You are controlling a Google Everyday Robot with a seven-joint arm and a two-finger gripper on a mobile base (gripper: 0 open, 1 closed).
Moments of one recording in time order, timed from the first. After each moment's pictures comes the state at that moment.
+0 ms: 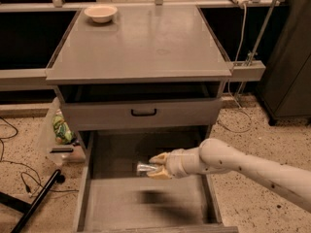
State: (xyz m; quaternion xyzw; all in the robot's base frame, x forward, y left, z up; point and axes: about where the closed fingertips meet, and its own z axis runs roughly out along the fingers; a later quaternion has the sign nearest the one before) arm 0.536 0.000 0.505 -0.58 0.68 0.25 0.37
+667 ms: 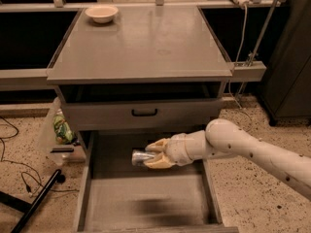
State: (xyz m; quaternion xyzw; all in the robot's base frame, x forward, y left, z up) arm 0.525 0.008 0.607 -0.61 0.63 0.28 0.39
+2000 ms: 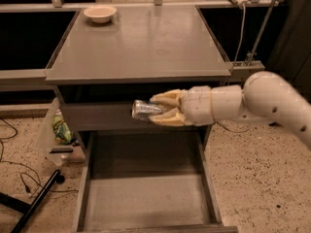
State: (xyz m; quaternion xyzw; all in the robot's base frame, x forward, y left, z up) arm 0.533 -0.014 0.816 -0.63 0.53 0.23 0.52
